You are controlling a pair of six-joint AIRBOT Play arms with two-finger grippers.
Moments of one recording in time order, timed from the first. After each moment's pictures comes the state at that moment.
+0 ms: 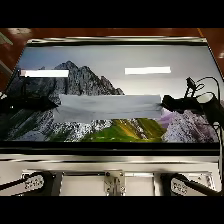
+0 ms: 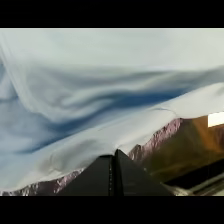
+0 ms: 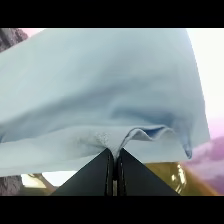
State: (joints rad) left arm 0.30 -1.33 1.02 0.77 -1.17 -1.07; right arm -0.20 -1.33 0.96 -0.95 0.86 1.35
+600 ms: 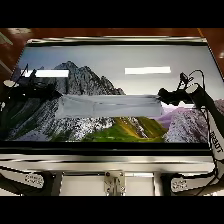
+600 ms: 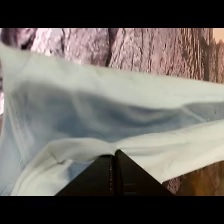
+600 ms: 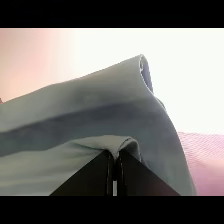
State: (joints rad) left arm 0.27 -1.68 1.31 0.70 -1.07 -1.15; right arm -0.15 -1.61 1.18 -1.02 0.77 1.44
